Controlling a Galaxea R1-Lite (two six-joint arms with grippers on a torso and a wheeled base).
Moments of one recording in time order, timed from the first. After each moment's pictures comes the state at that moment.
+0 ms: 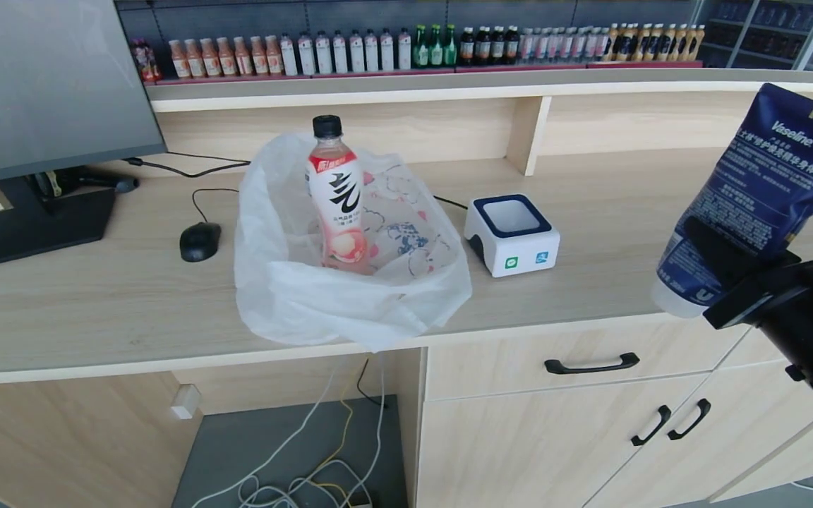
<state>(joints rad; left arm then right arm) 0.00 0.00 0.00 0.00 0.00 -0.01 0.33 1.47 -0.27 -1.57 -0.07 -0.09</state>
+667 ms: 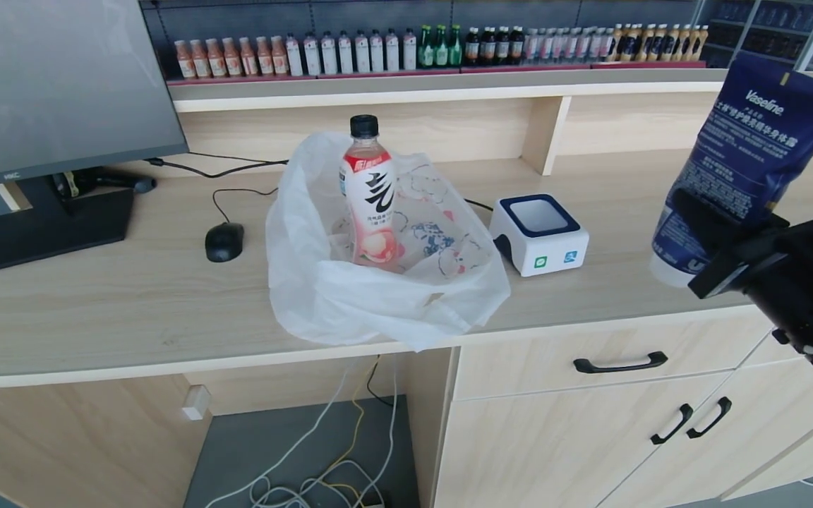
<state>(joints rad) 0.00 0.00 0.00 0.00 0.00 0.00 0.33 1.49 -0.41 -1.47 -0.04 -0.25</state>
